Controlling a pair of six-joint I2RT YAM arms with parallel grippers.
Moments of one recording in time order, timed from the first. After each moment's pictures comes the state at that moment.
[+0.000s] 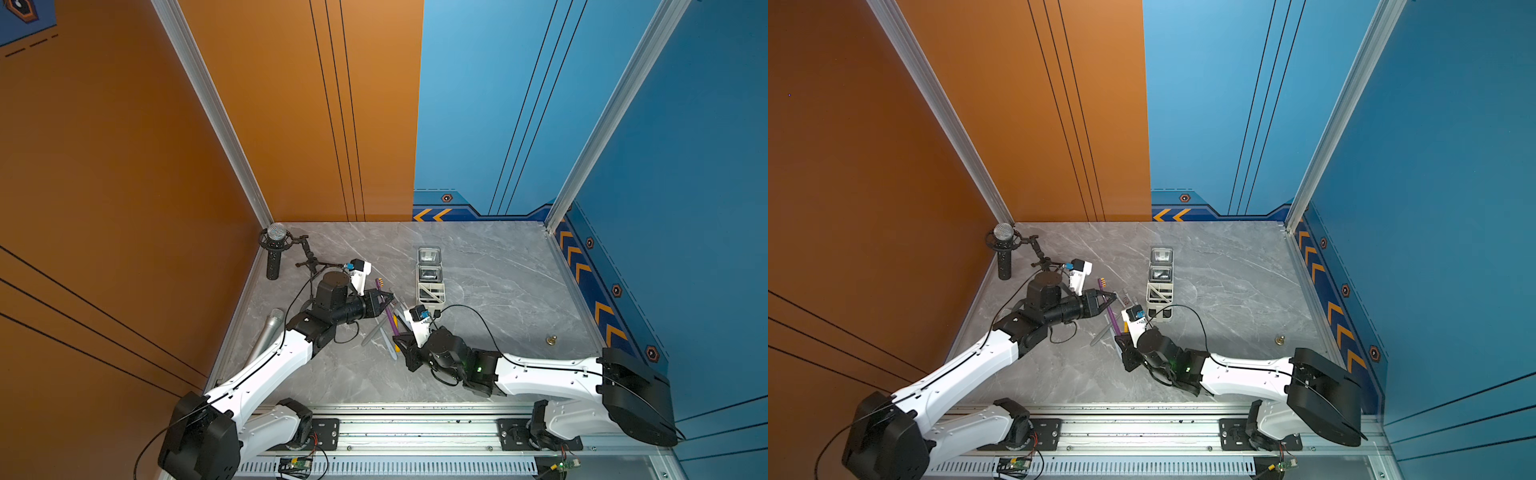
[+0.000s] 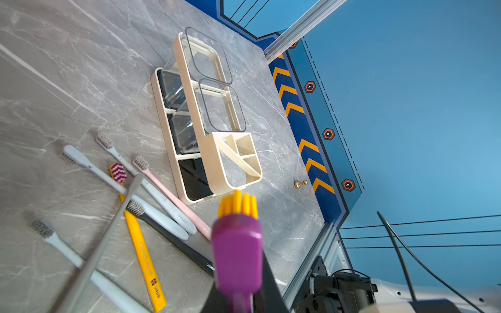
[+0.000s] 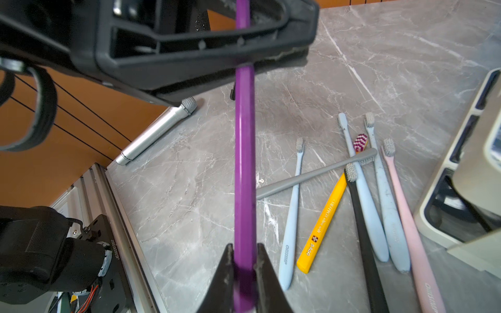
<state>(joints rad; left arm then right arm) -0.45 1.11 0.72 -0.05 0.41 -0.64 1.15 1.36 0.62 0.31 0.21 0.52</state>
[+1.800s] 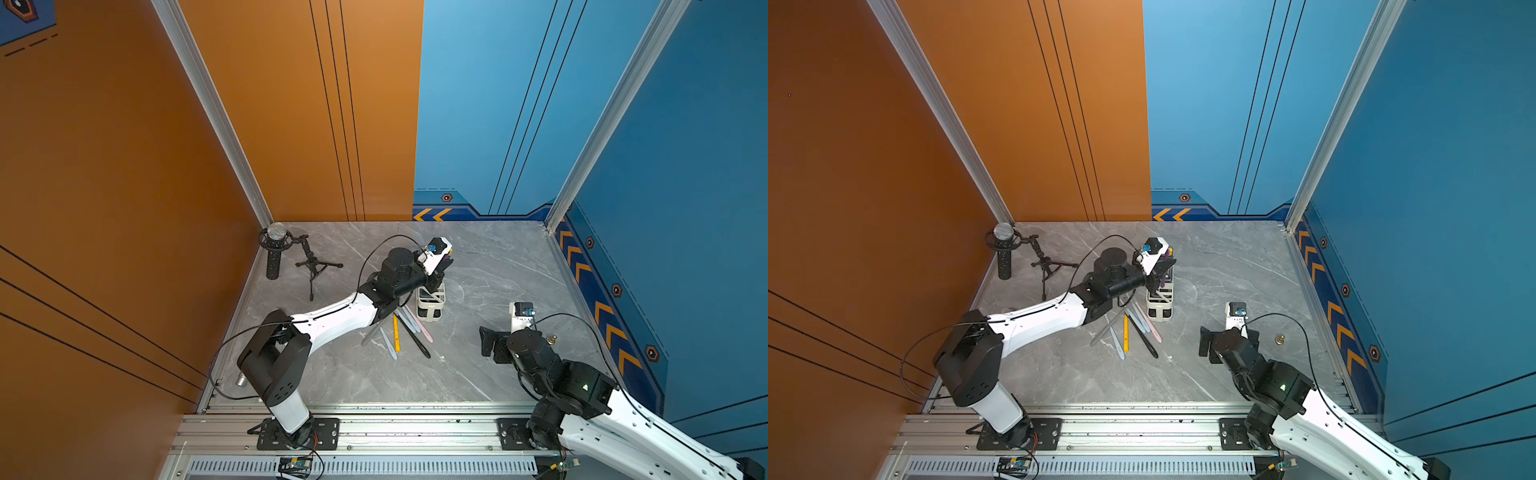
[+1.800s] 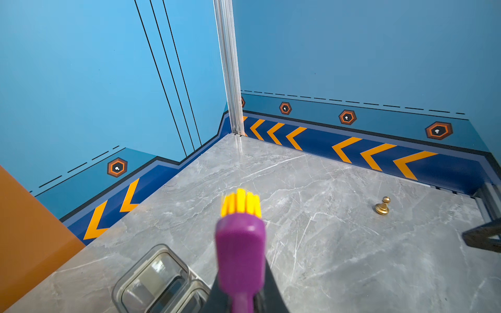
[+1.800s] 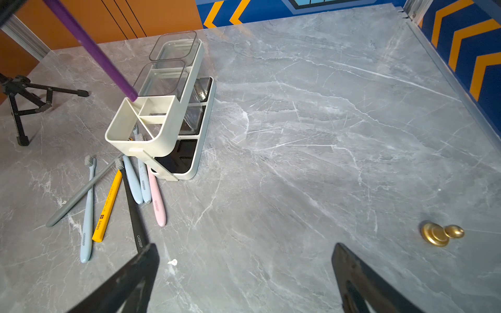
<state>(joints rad) -0.75 1.70 1.15 0.43 0.21 0.11 0.86 0.57 0.59 -0.73 0.56 0.62</state>
